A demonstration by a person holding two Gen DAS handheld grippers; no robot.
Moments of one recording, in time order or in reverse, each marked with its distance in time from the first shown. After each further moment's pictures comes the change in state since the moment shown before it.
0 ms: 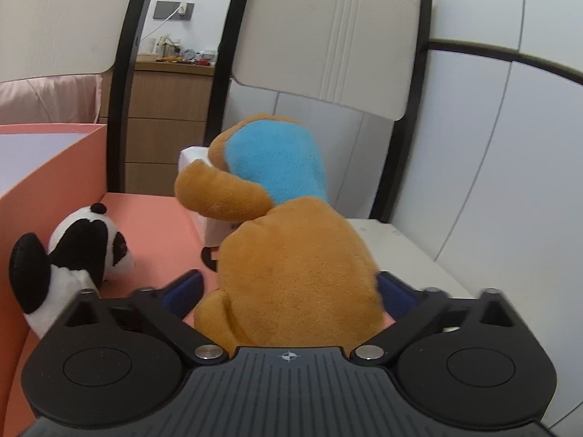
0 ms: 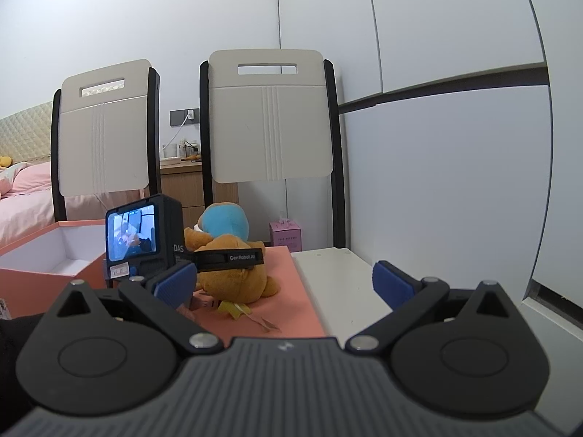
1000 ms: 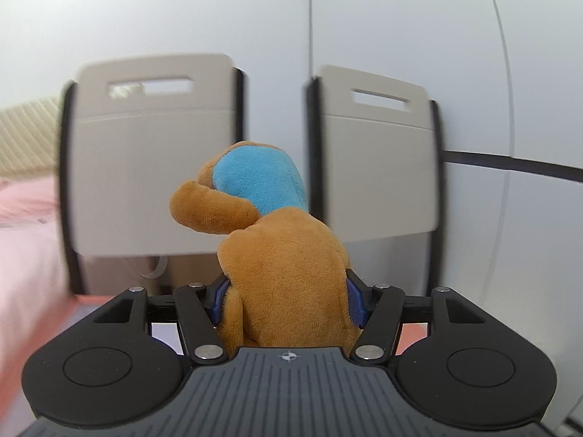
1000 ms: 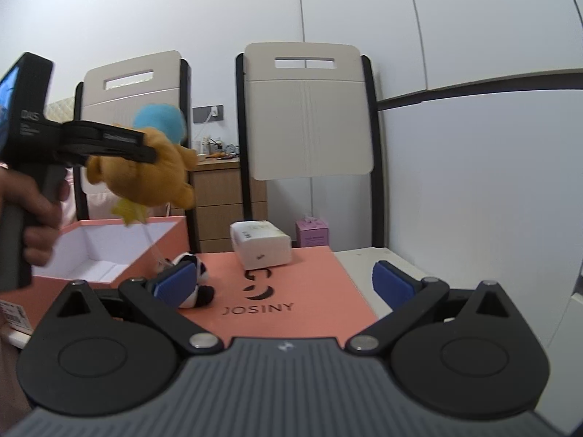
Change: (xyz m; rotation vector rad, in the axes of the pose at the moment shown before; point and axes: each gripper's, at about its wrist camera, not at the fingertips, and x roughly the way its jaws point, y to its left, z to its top) left arm -0.163 0.102 0.109 0.219 -0.261 0.122; right arm 0.023 0.063 -0.001 -0.002 0.003 0.067
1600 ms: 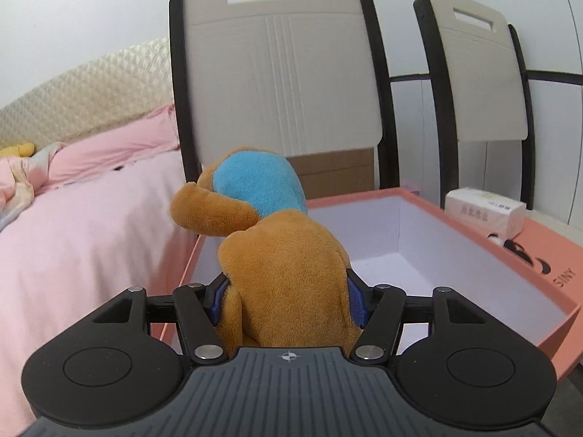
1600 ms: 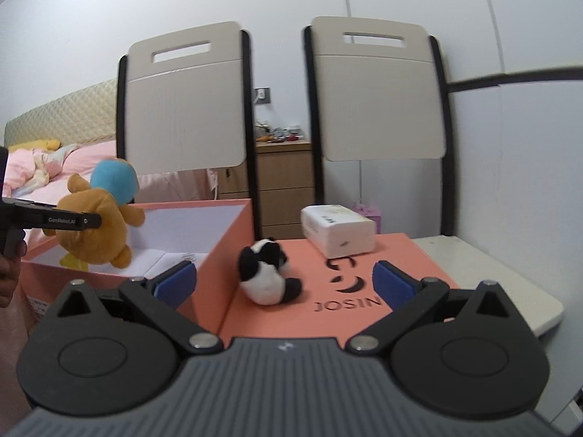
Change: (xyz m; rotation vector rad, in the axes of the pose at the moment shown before) left arm 0.007 0.154 -0.081 0.050 0.191 0.136; right arm 0.051 0.092 -0.014 -0.043 0.037 0.112
